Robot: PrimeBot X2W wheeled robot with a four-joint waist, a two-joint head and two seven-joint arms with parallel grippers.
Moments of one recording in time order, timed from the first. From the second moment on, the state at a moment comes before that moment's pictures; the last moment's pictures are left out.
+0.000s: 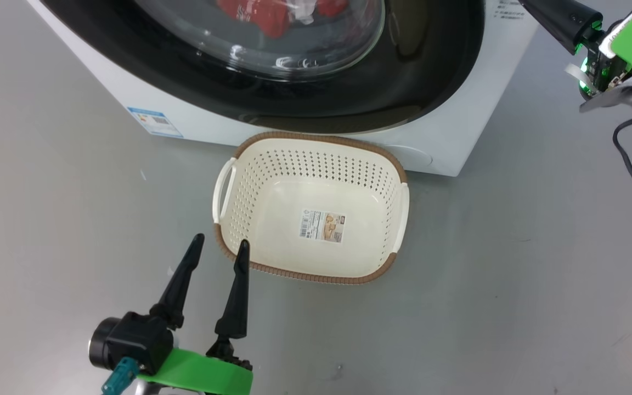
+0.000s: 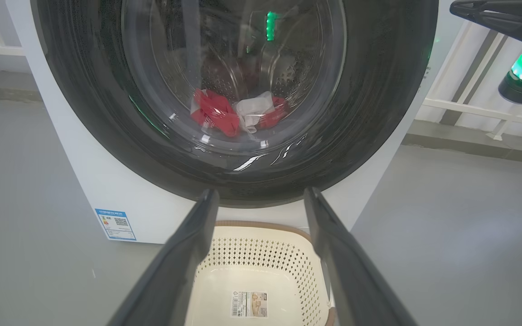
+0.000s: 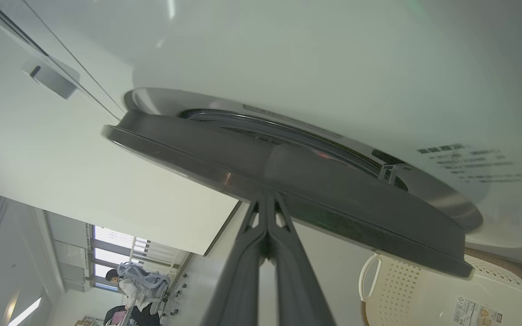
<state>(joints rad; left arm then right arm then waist) -0.17 0.04 -0.23 0.10 -0.27 -0.01 -0.25 -1.02 -0.39 0.34 0.55 1.71 0.13 0.49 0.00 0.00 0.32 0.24</state>
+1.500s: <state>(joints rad) -0.23 0.04 -0.31 0.05 -0.32 0.03 -0.25 -1.06 -0.33 0.30 0.60 1.63 0.12 0.69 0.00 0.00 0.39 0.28</state>
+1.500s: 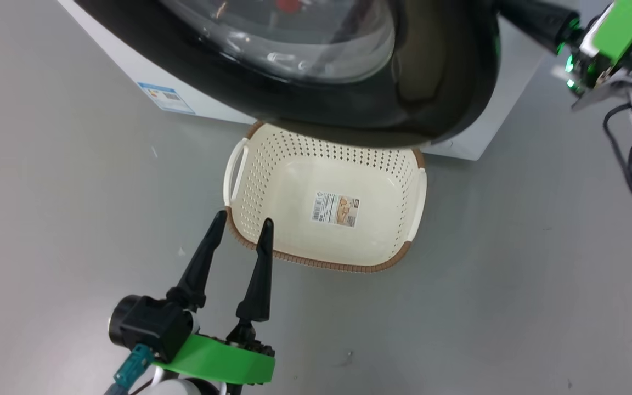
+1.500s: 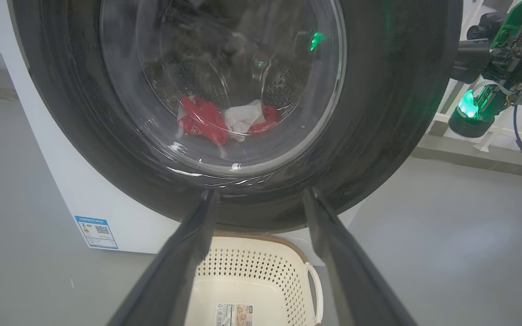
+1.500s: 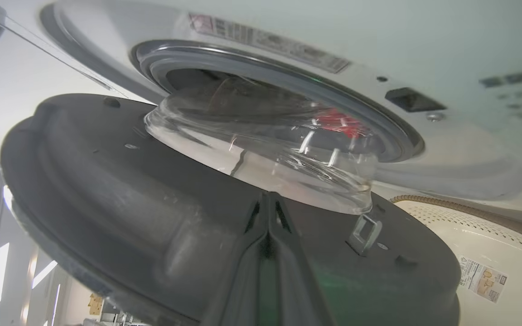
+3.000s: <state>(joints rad) 0.00 0.04 -0.26 0.09 -0.30 0.03 -0.25 -0.58 -0.14 0.42 0.36 1.60 0.12 0.79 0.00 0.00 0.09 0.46</state>
